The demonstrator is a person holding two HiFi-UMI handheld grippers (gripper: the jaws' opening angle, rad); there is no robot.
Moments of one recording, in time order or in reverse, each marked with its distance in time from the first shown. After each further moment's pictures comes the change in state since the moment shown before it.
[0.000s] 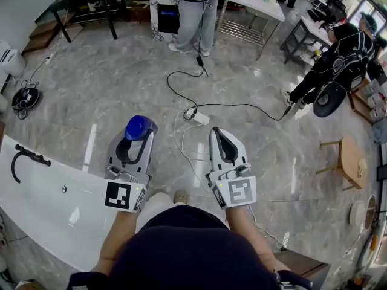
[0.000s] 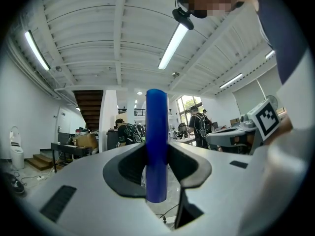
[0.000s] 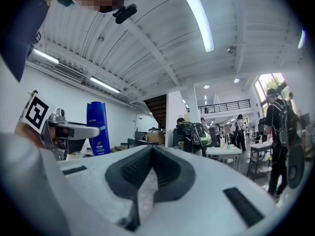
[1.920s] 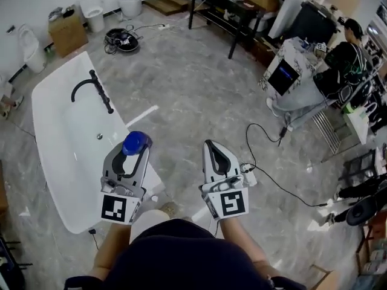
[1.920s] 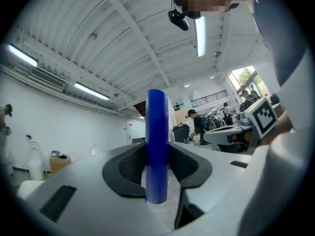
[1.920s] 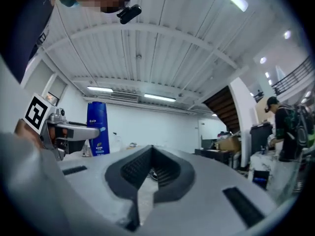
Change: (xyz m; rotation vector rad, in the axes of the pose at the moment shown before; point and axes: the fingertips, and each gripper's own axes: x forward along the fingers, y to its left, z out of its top) left arm -0.221 0.188 0.021 0.131 0.058 0.756; right arm 0.147 0.289 0.038 0.046 -0.129 0.783
